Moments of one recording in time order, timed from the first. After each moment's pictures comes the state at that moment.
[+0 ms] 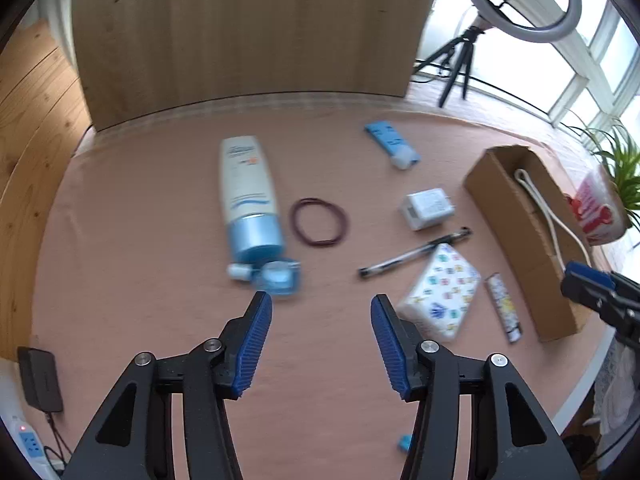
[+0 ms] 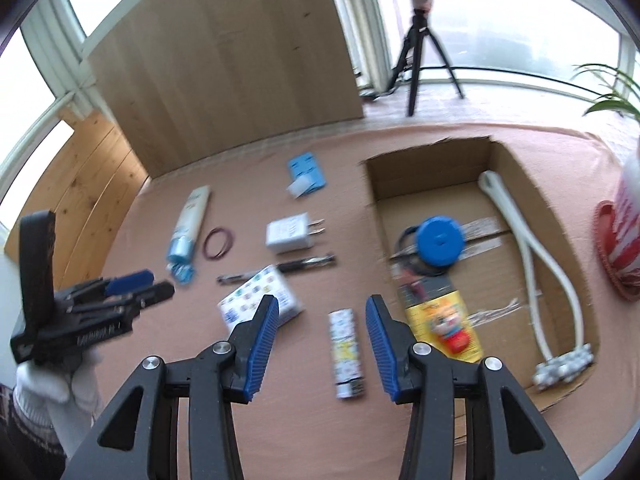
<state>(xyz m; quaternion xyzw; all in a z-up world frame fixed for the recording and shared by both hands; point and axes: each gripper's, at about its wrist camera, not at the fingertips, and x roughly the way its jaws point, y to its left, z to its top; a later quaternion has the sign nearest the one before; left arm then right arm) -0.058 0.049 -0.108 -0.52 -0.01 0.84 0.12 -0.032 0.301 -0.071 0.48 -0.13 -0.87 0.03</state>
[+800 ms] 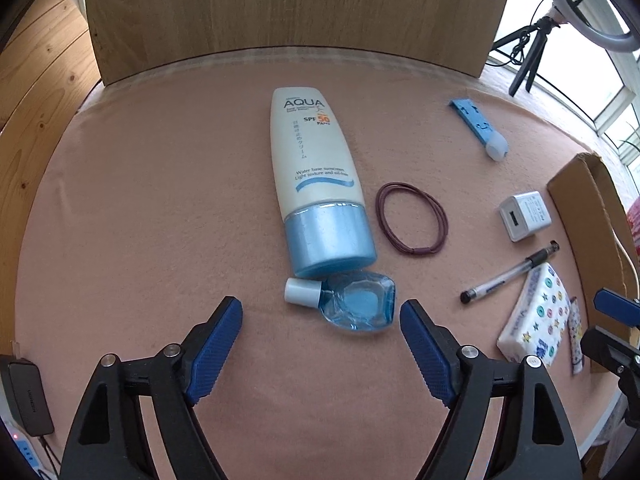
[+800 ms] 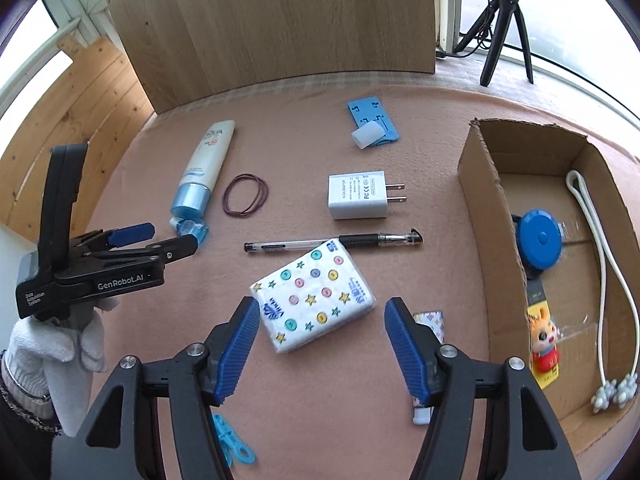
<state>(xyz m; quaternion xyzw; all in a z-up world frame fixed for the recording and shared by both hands) -0.104 0.030 -0.178 -0.56 -0.02 0.82 0.07 -0.081 0.230 -0.117 0.55 -0.07 -0.83 0.06</state>
